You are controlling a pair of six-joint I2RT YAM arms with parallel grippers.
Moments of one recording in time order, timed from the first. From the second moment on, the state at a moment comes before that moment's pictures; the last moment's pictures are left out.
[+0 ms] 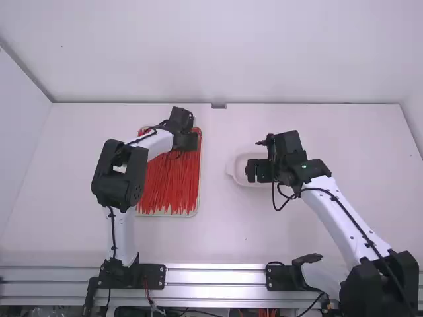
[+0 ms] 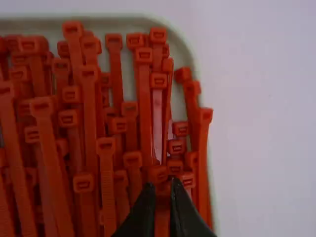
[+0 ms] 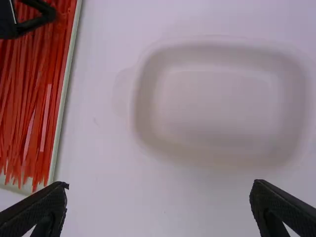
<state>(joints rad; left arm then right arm) -0.22 2.11 1.41 -0.33 0.12 -0.22 0.30 1.29 0.94 -0.68 -0.17 0.21</state>
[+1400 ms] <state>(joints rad) -0.10 1.02 1.08 -0.33 0.02 -0.19 0.30 1.29 0.94 -0.32 -0.43 0.21</state>
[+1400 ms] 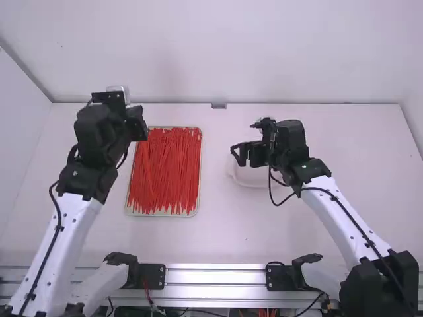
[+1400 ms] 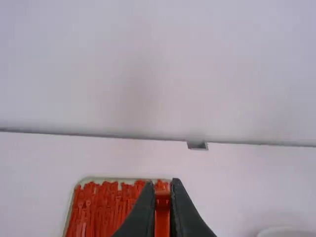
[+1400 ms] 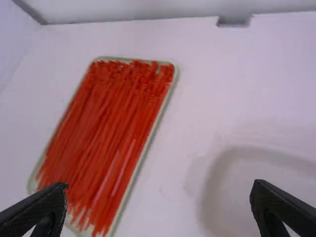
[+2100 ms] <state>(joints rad) -0.11 1.09 0.75 0.43 0.40 -0.42 0.43 1.29 0.94 0.01 -0.78 0.21</state>
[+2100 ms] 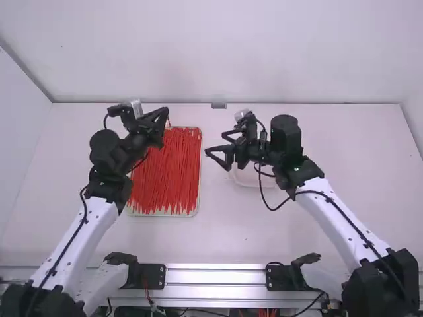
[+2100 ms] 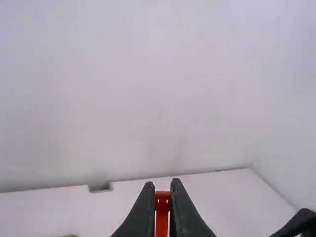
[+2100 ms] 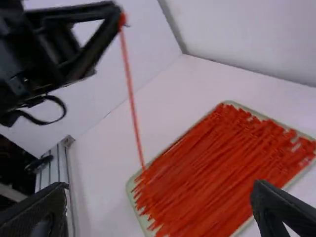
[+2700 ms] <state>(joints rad) -0.25 1.17 0.75 0.62 0.48 -0.54 0.64 1.29 0.94 0.18 -0.30 0.21</state>
